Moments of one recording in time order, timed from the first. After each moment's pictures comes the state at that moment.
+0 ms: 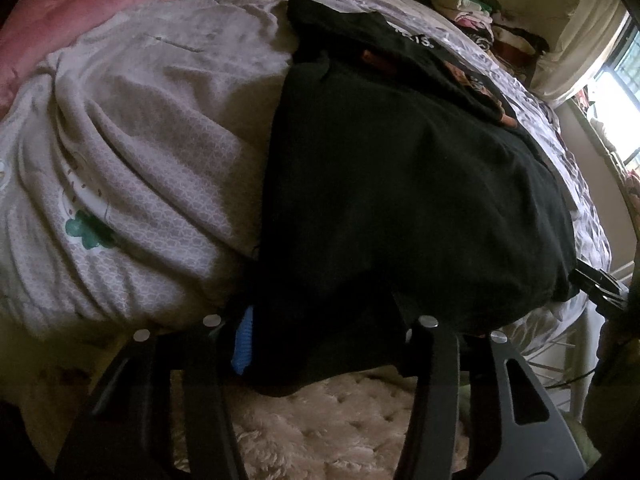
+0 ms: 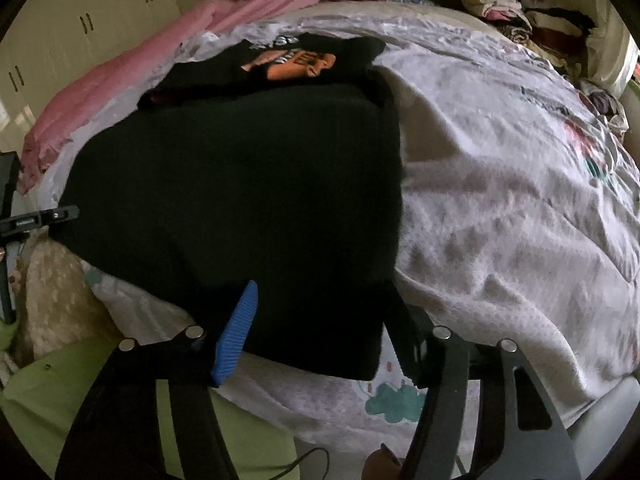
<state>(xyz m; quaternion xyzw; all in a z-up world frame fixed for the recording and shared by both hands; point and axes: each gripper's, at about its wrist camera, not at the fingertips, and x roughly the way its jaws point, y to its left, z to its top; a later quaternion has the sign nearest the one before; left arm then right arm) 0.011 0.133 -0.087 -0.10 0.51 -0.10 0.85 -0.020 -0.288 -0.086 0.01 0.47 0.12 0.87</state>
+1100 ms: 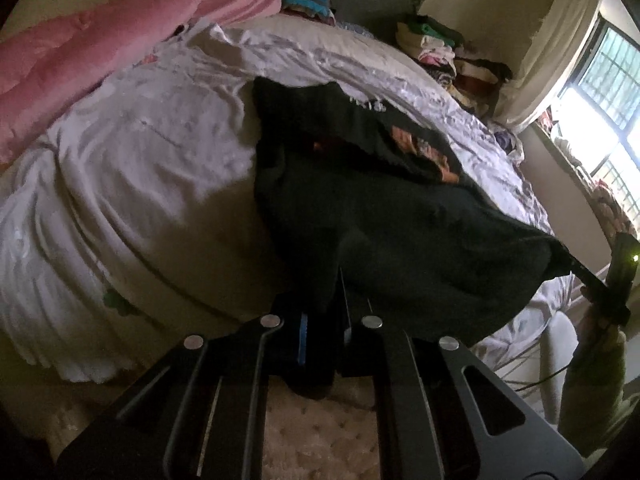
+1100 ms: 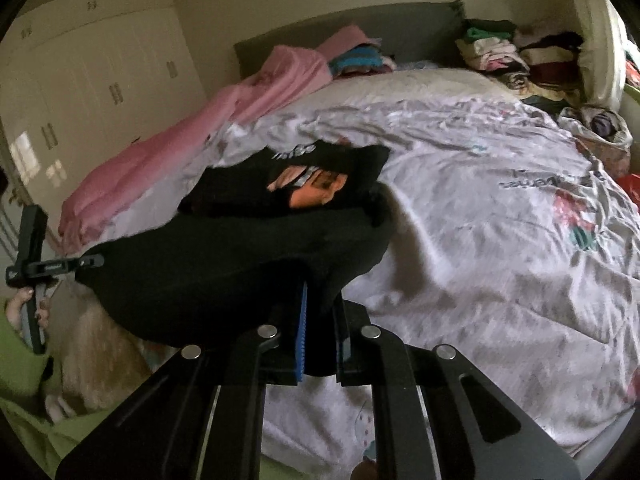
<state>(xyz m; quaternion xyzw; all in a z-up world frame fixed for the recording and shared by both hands) 0.008 0.134 -0.009 -0.11 0.43 -0.15 0.88 -0.021 -0.318 0.000 0.08 0.34 0.15 0.93</state>
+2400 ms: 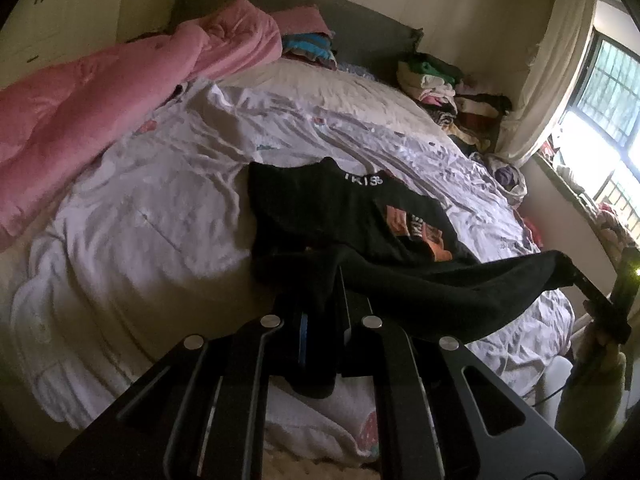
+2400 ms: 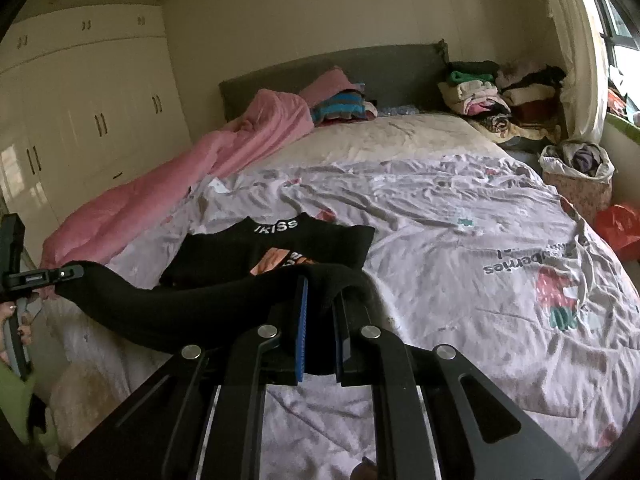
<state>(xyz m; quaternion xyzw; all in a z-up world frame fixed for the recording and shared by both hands) 0.054 0.130 0.059 -0.11 0.37 -0.13 0.91 0.027 -0.314 0.059 0.08 0.27 0.12 0.95</state>
